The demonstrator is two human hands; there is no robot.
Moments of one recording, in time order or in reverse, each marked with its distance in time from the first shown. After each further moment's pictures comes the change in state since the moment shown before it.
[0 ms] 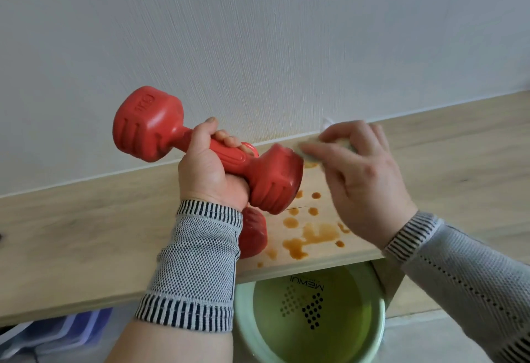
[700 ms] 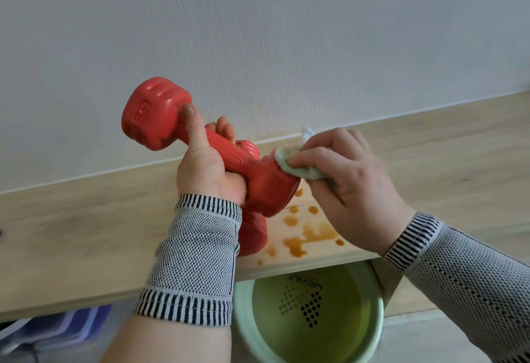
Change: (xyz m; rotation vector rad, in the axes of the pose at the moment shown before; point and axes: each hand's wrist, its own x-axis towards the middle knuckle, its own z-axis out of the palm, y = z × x) left_hand -0.003 0.003 0.006 0.087 0.156 0.083; right_hand 0.000 -0.009 -0.001 0.136 -0.146 -0.044
